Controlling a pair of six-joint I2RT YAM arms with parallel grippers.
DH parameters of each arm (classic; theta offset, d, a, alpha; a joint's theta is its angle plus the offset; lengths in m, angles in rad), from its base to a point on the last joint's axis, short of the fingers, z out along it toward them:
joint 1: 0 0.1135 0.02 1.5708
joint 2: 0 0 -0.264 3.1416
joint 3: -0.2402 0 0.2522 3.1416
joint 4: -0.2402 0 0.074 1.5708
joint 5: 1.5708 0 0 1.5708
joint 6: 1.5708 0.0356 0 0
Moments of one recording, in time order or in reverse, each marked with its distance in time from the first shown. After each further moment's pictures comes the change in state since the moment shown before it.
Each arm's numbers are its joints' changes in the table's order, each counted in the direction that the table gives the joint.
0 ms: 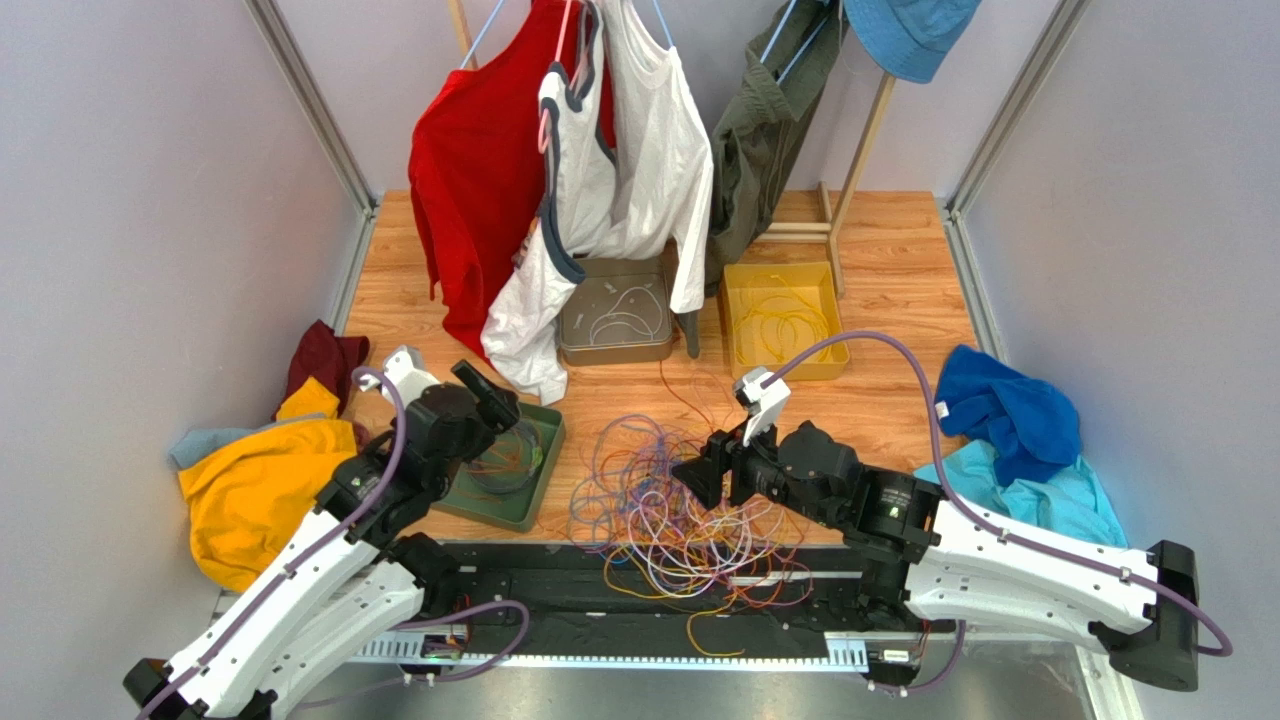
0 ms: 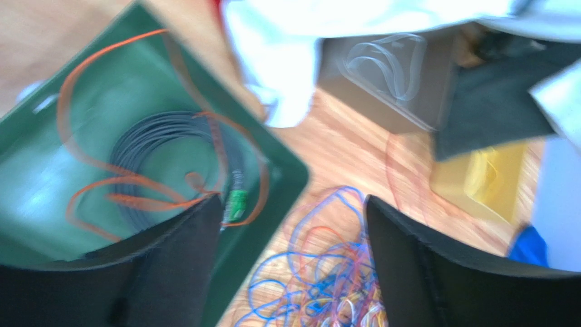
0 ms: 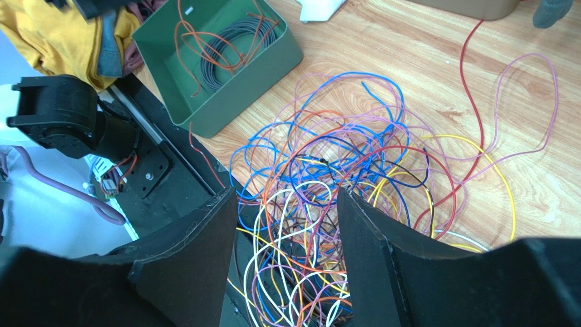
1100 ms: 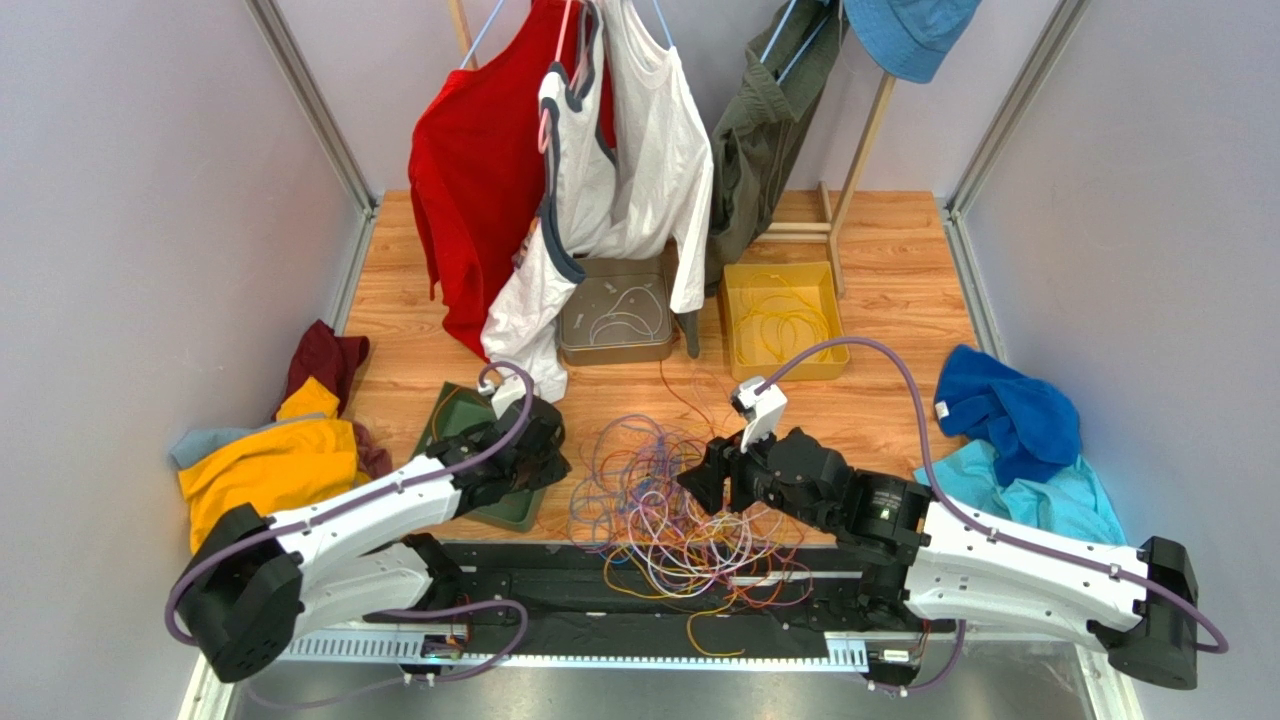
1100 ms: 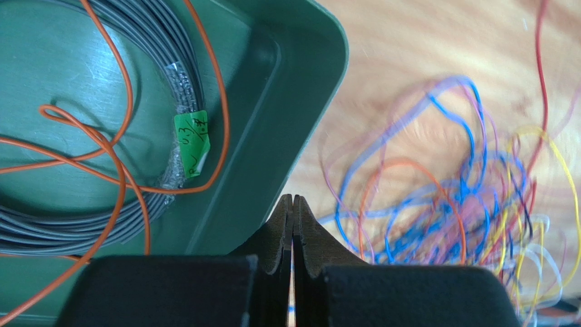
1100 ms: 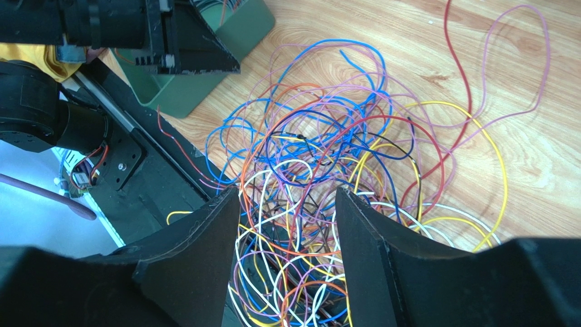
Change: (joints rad) left arm -0.105 -0.467 0.174 0.375 0.291 0.052; right arm 0.000 -0.003 0.048 -0.034 0.028 0.041
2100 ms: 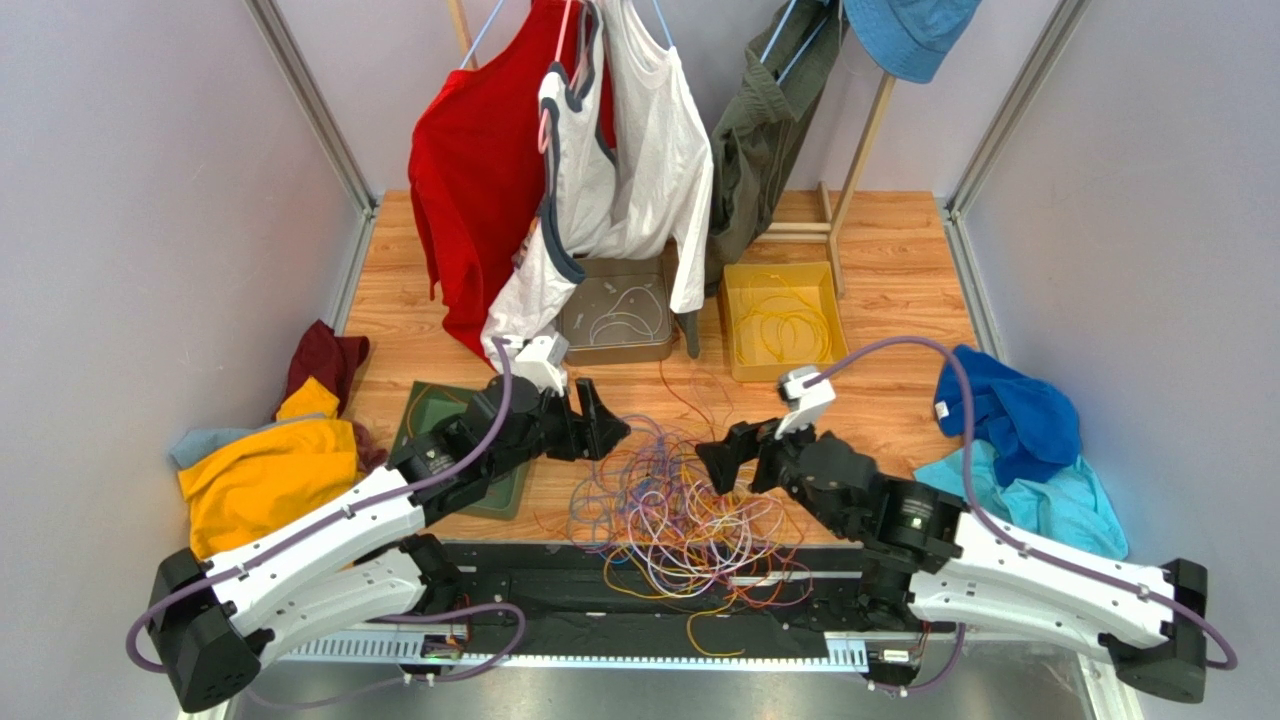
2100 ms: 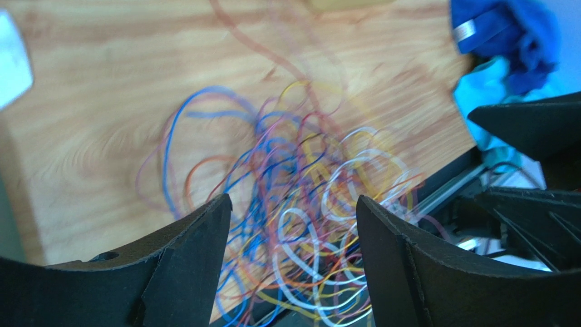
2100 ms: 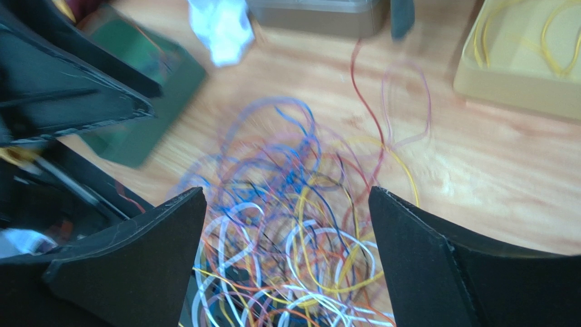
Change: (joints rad) left arm -0.119 0.217 -0.119 0.140 0.172 0.313; right arm 0.000 0.096 -0.001 -0.030 0.245 -0.016
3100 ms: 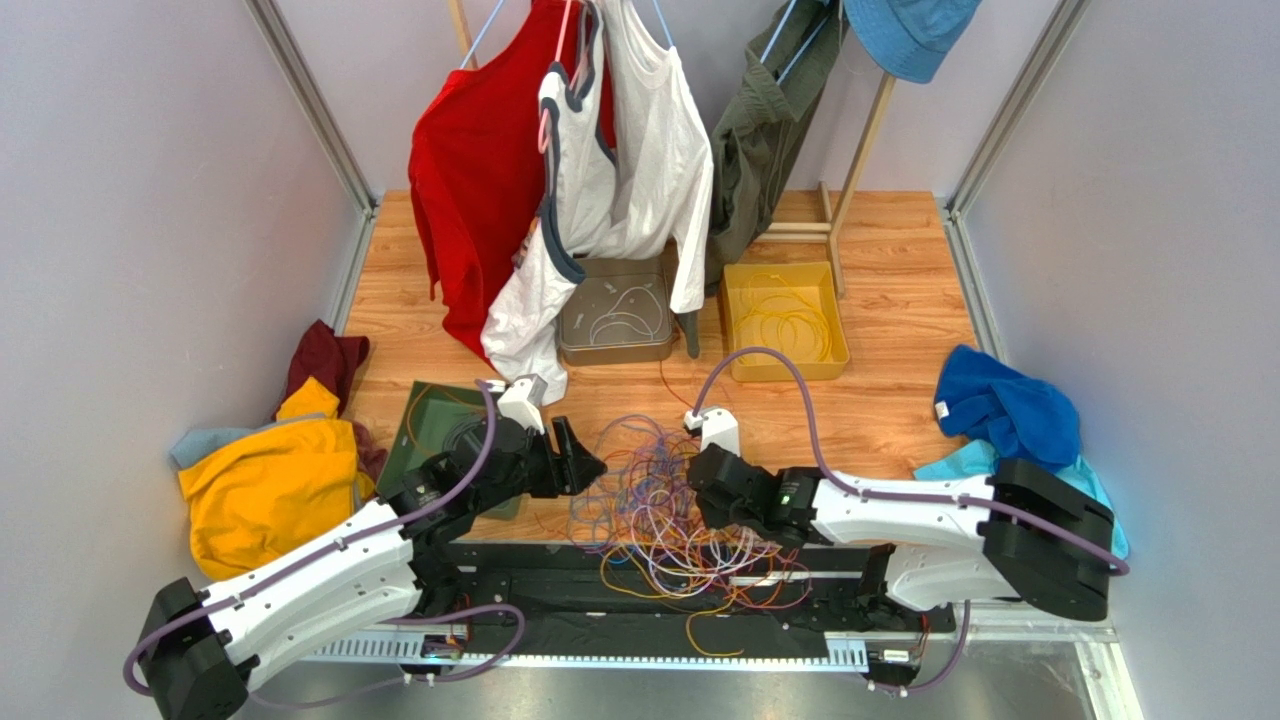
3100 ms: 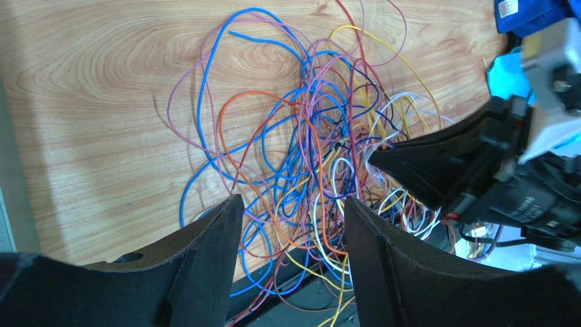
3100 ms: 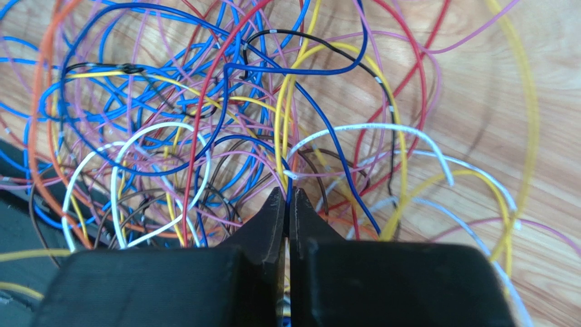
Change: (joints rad) left arm 0.000 0.161 0.228 -0.015 0.011 -0.120; right arm 0.003 -0.620 0.019 0.084 -0.171 0.114
